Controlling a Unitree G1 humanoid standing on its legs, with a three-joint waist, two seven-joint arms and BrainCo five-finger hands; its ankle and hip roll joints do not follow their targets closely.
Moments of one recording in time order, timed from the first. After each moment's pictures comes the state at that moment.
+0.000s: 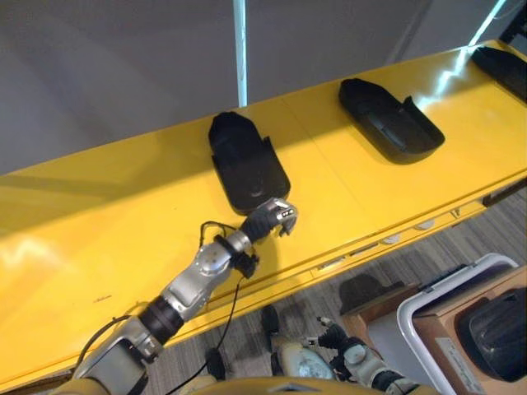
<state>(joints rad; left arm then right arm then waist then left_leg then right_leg) -0.40 0.30 -0.67 0.14 -0.47 -0.17 -0.13 -0.13 -0.24 0.45 1.14 -0.11 -0.09 -0.07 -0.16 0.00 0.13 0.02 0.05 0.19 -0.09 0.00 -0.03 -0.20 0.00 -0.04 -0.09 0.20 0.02</state>
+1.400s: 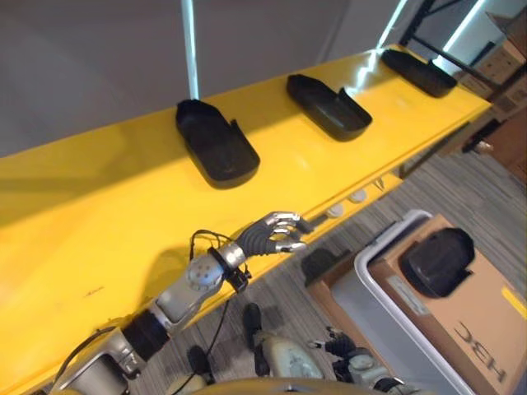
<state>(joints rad) -0.31 0.42 -0.70 0.00 -0.39 -0.17 -0.14 -0.10 -0.22 0.23 1.26 0.01 -0.08 -0.09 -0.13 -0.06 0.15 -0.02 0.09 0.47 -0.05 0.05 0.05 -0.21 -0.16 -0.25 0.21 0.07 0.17</state>
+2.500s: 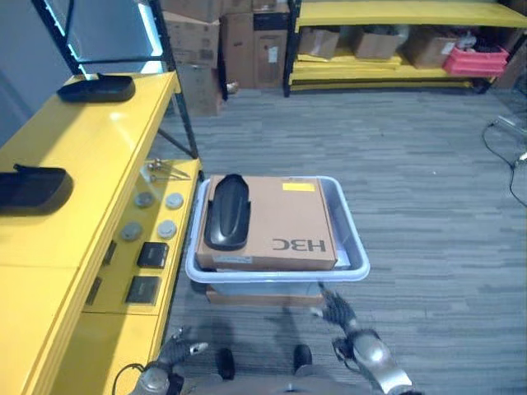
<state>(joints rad) 0.06 0.24 -0.31 1.08 0.00 -0.16 0.11 0.08 -0.33 0.29 0.37 0.03 -0.19 -0.07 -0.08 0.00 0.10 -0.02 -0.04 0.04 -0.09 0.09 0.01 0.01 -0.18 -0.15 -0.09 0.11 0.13</state>
